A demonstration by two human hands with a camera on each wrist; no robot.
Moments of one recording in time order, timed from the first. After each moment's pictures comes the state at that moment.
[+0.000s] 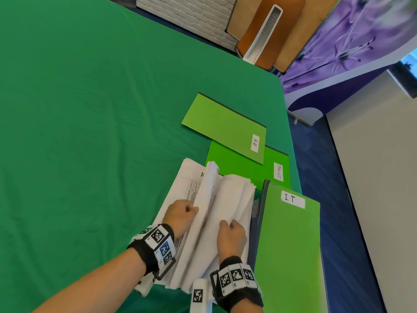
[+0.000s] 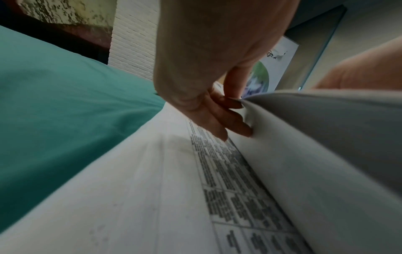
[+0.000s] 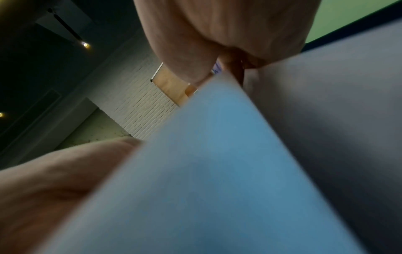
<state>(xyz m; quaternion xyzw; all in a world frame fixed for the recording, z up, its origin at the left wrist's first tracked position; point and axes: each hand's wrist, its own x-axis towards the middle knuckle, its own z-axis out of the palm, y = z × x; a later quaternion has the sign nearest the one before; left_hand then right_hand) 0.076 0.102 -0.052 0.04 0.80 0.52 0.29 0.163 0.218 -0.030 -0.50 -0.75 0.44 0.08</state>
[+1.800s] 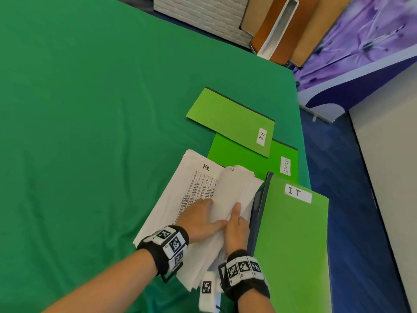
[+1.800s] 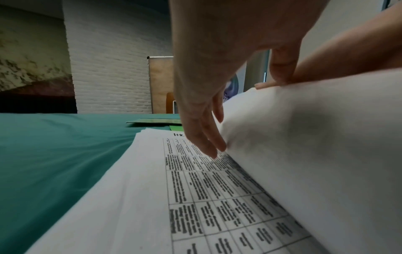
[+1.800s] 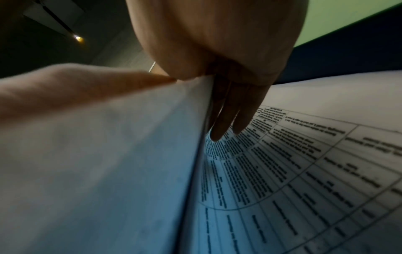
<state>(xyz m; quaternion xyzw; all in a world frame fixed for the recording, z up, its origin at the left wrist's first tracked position) 0.127 0.136 -0.020 0.20 0.86 0.36 0.29 0.184 0.243 -0.022 -0.46 -0.74 0.50 0.05</state>
